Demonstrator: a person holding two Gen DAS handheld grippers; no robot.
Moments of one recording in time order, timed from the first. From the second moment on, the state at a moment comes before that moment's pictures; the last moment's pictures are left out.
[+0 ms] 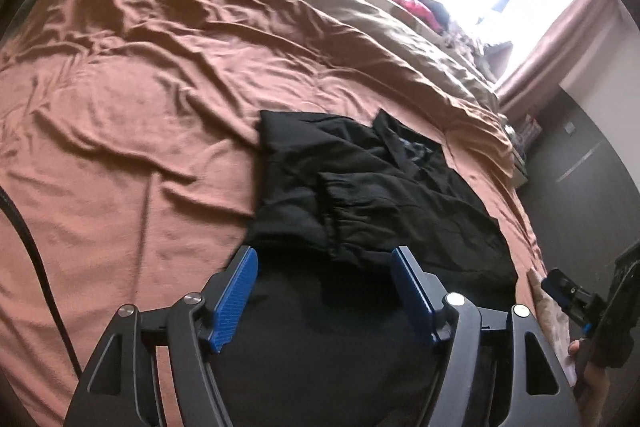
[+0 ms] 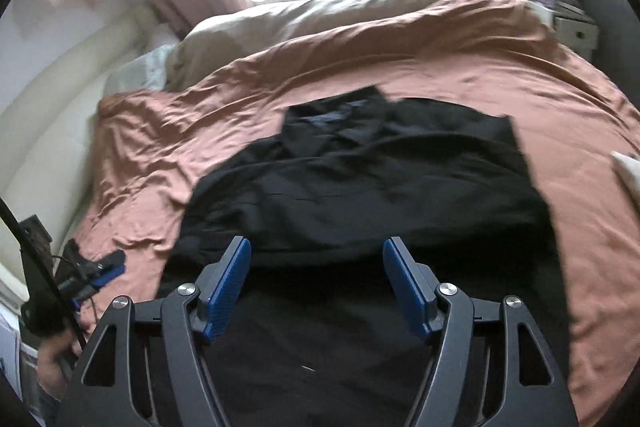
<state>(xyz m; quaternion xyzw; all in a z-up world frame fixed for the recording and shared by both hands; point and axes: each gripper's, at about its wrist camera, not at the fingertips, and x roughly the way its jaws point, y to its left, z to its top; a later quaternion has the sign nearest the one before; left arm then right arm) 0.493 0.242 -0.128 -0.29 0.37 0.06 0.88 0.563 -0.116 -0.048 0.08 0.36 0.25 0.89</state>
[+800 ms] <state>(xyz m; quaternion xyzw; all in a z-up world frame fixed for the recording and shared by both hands) 0.638 0.161 -0.197 -0.01 0.50 0.09 0.86 0.668 -0.165 -0.123 0.02 0.46 0.05 0.89</state>
